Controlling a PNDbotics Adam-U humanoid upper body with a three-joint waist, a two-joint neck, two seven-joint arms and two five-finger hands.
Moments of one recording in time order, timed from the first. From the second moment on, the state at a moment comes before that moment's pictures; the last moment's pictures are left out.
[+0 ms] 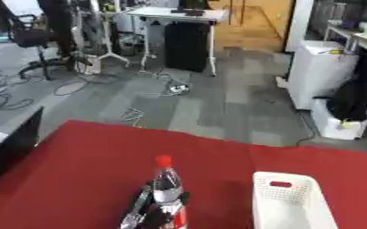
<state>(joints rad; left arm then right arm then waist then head) -0.25 0.43 -0.11 -1.38 0.06 -0.24 0.24 -0.31 -0.12 0.03 -1.79 0.09 -0.47 0.21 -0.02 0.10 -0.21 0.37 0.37</state>
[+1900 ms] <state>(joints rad) -0.41 0.61 -0.20 -1.67 0.34 -0.13 0.05 -0.33 -0.13 0.03 -1.80 0.09 -0.45 0.22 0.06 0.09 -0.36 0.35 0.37</state>
